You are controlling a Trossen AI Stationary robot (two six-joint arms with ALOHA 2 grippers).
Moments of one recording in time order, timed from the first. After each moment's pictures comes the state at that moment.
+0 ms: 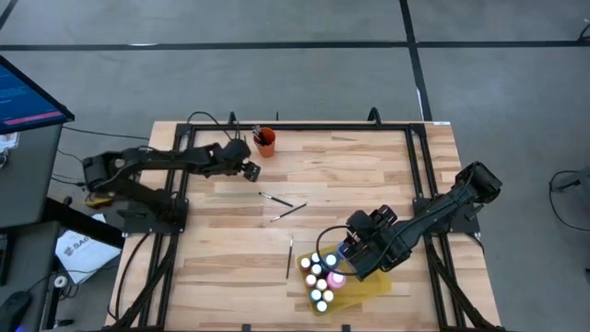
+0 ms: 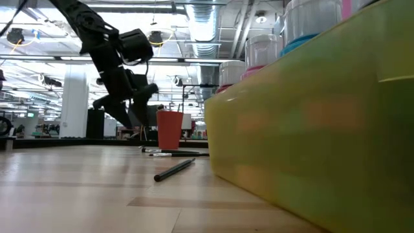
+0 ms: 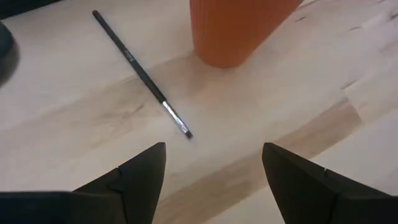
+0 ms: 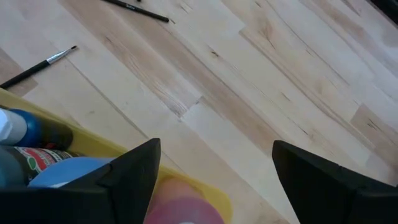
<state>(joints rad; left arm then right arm) 0.45 1.38 0.67 -0.30 -0.29 -0.58 0.59 1.67 1.36 -1.30 0.60 1.38</state>
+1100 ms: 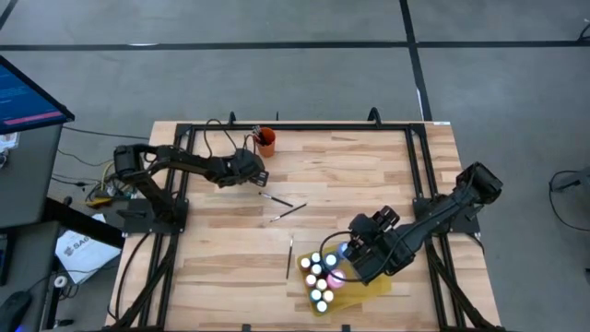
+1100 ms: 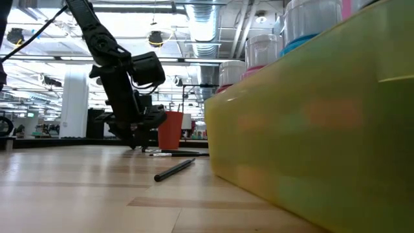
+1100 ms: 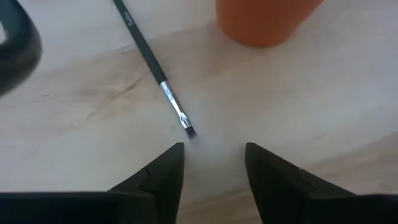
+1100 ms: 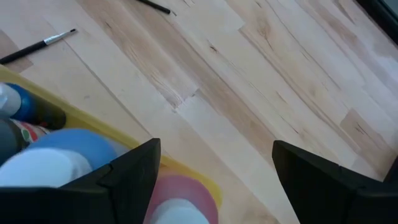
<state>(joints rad) 0.36 1.65 0.67 -0.15 -0.49 -0.78 0.63 1.67 1.36 -1.34 0.60 1.35</state>
